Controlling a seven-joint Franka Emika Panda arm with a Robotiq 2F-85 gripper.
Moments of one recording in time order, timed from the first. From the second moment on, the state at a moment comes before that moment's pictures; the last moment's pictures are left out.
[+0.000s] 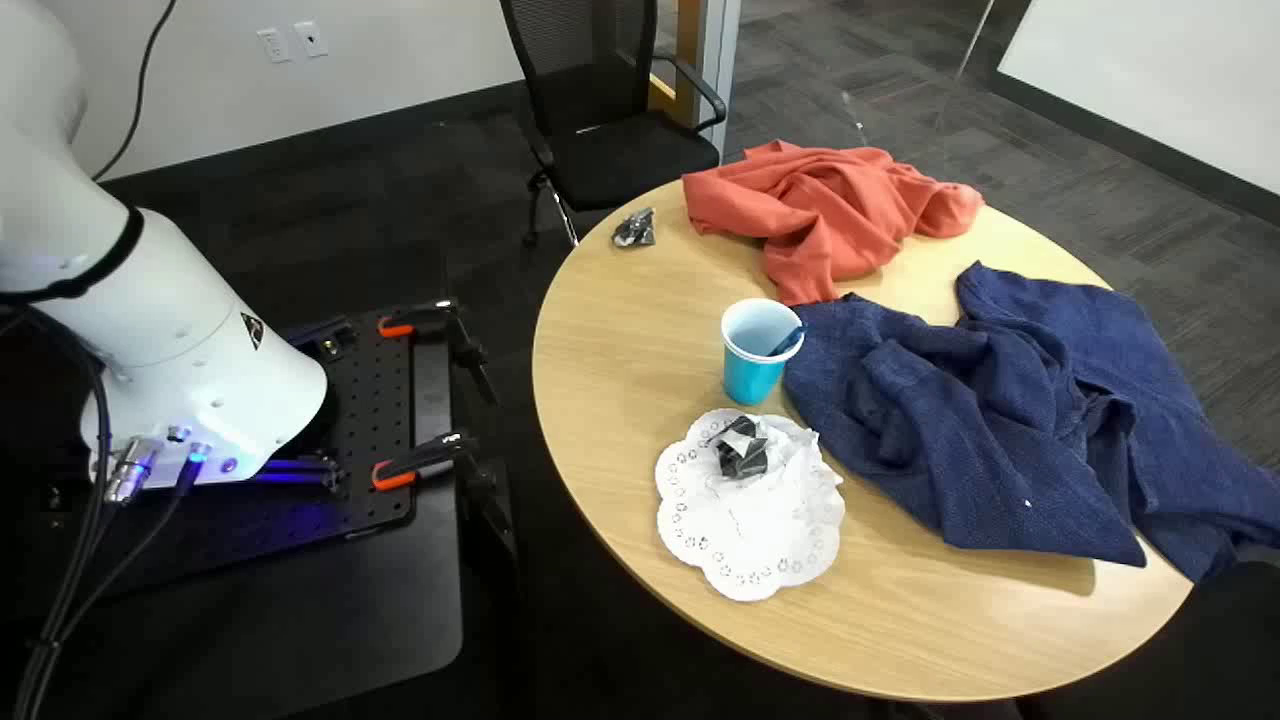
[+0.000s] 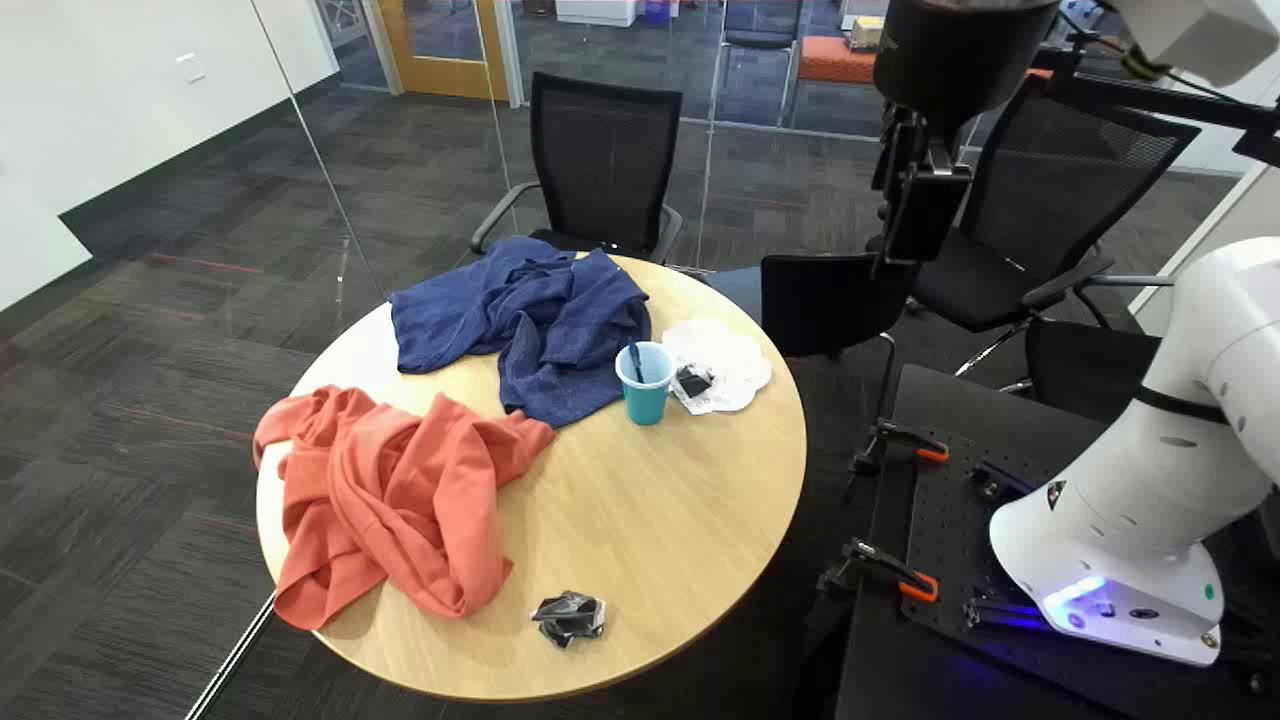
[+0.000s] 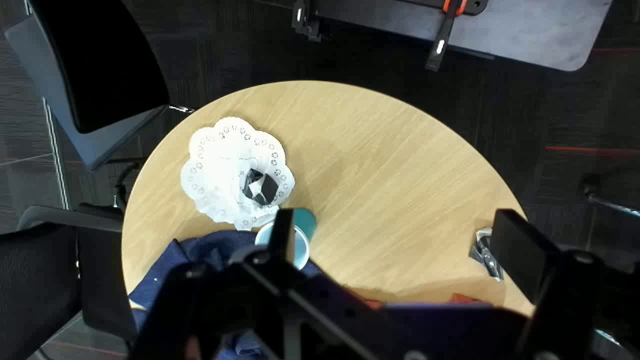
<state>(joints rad) 0.13 -0.65 0.19 -2.33 -0.10 1.60 0.06</state>
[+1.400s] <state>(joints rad) 0.08 -0.60 0.17 -2.33 -0.11 1.72 0.19</state>
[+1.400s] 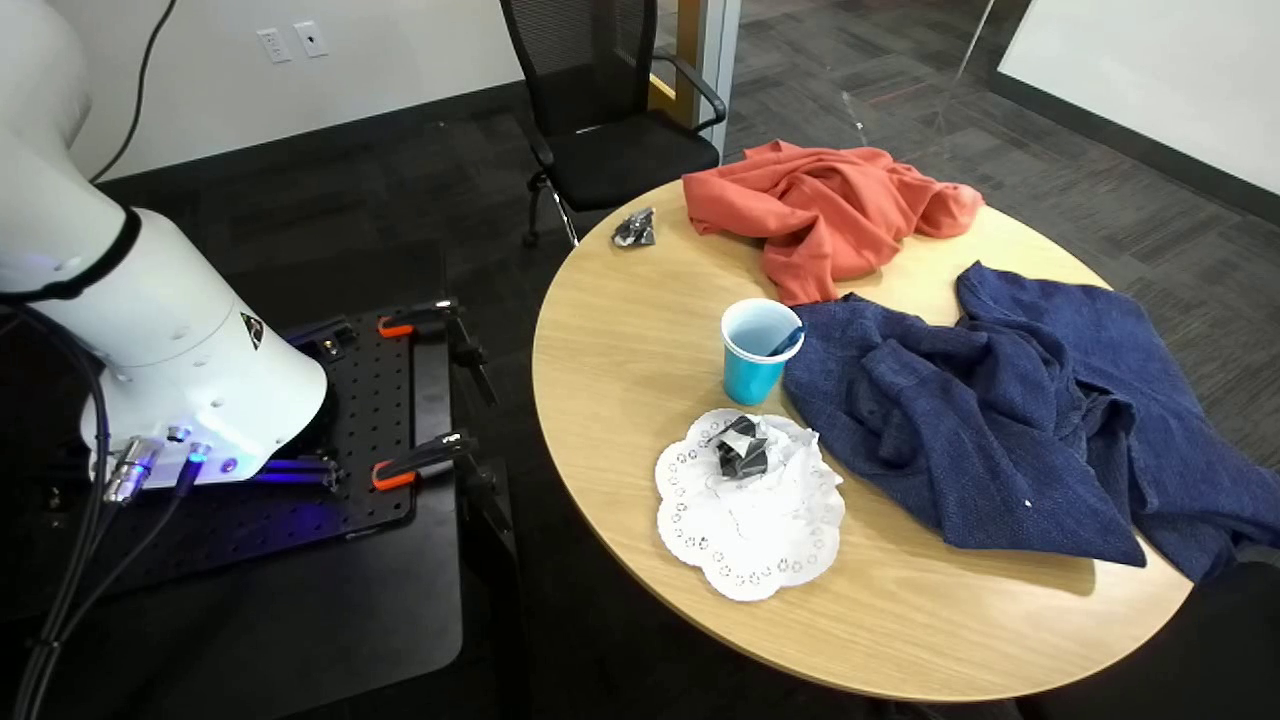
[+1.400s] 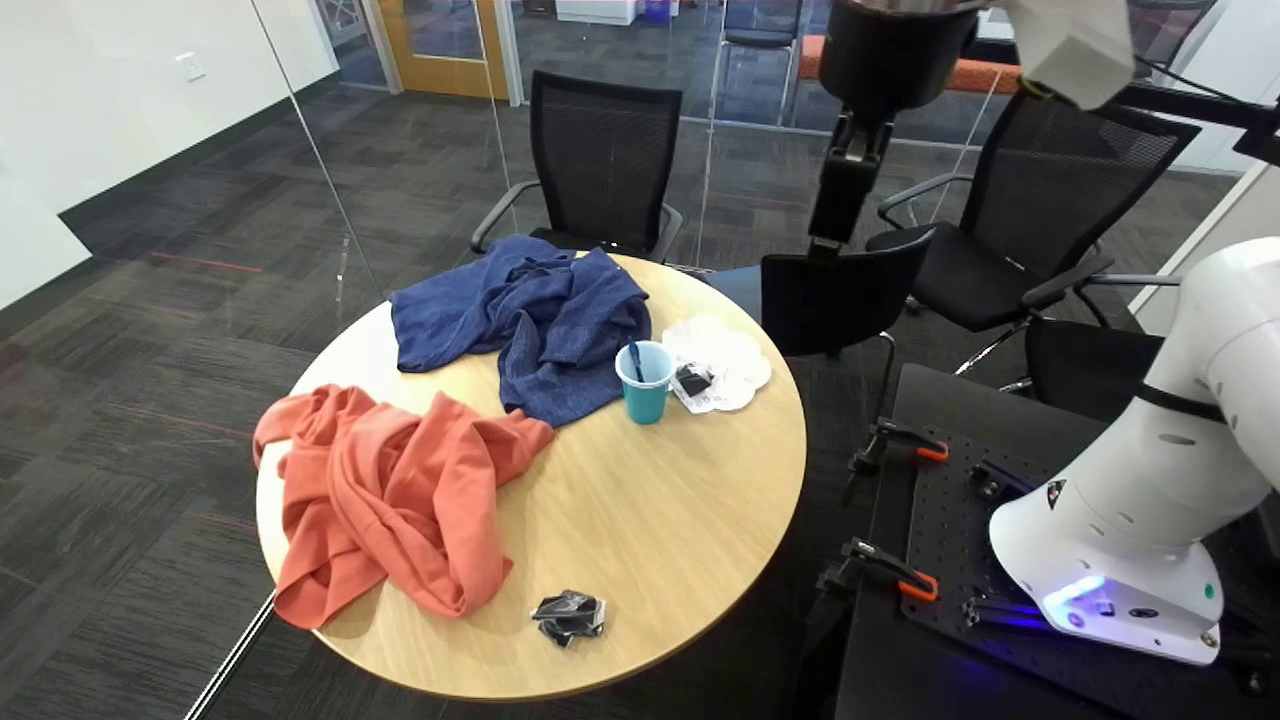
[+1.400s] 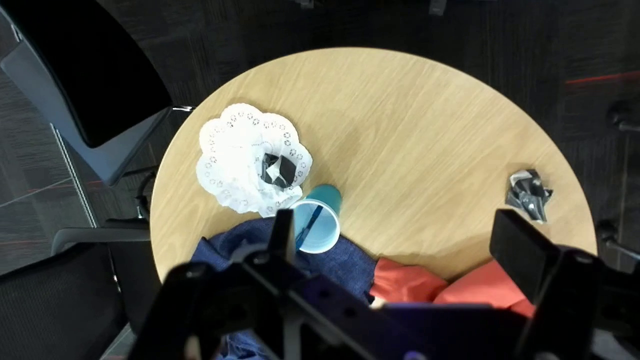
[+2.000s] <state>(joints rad) -0.02 -0.42 0.16 -2.40 -0.19 2.11 0.36</state>
